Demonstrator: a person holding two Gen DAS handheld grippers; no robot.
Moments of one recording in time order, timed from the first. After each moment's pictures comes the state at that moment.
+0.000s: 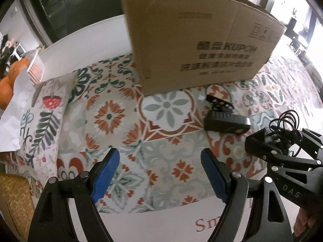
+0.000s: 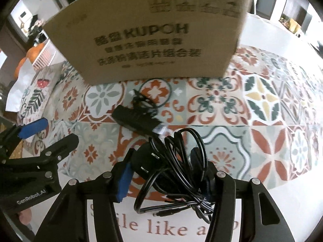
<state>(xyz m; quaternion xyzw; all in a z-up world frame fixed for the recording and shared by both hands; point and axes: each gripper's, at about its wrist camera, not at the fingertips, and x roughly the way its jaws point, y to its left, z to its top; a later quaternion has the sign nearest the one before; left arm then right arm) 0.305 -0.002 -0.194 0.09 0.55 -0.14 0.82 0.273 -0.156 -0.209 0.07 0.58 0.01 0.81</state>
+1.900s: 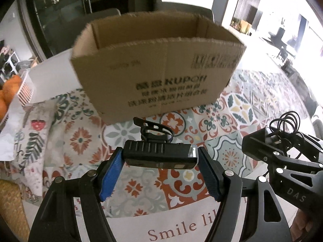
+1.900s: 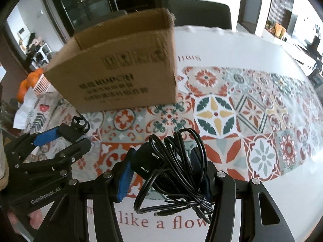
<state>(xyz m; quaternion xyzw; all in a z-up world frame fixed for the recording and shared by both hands) 0.292 -0.060 -0.153 0.06 0.51 -0.17 0.84 0.249 -0.214 -0.152 0.08 0.52 -0.02 0.85</state>
